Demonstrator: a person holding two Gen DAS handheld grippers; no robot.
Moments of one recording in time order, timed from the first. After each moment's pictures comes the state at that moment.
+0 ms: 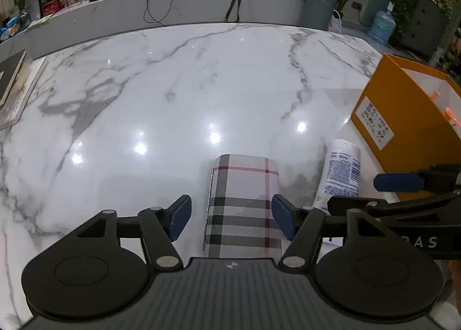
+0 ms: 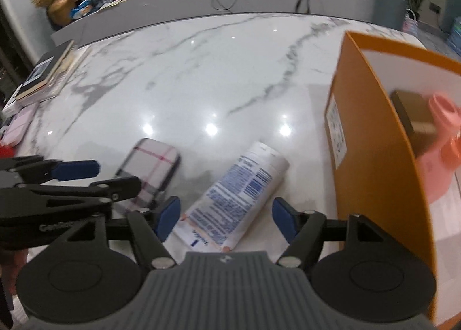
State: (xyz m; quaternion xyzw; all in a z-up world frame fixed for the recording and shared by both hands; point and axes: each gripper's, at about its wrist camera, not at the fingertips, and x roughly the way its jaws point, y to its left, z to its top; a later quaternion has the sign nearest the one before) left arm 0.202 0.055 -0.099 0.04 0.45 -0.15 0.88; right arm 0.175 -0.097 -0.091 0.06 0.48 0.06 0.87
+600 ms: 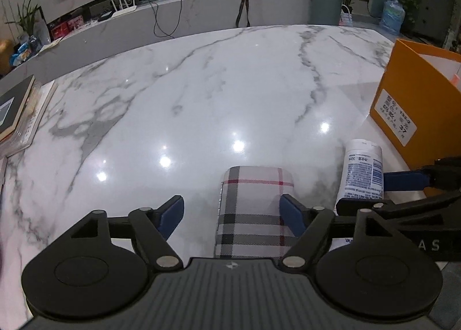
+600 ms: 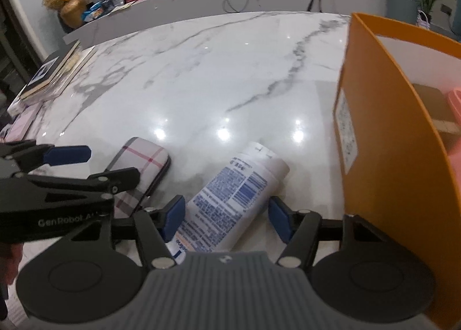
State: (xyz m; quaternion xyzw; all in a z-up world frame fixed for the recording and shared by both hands) left arm 0.213 0.040 -0.106 0.10 0.43 -0.12 0.89; right arm 0.184 -0.112 -0.113 0.06 0.47 0.10 0.87
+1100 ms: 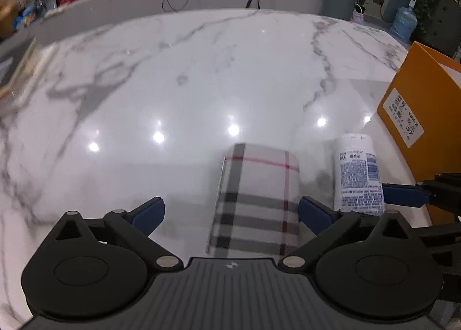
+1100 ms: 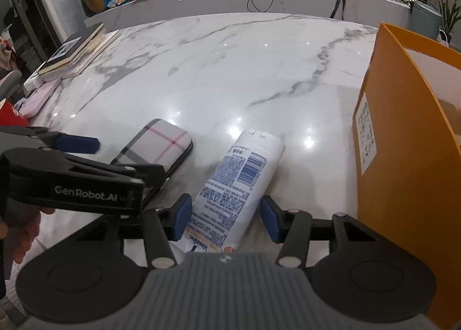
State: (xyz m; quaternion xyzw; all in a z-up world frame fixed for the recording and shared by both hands) left arm 0.217 0.053 -0.120 0.04 0.48 -0.11 0.87; right arm 0.174 -0.103 -0.112 0.02 0.47 0.14 0.87
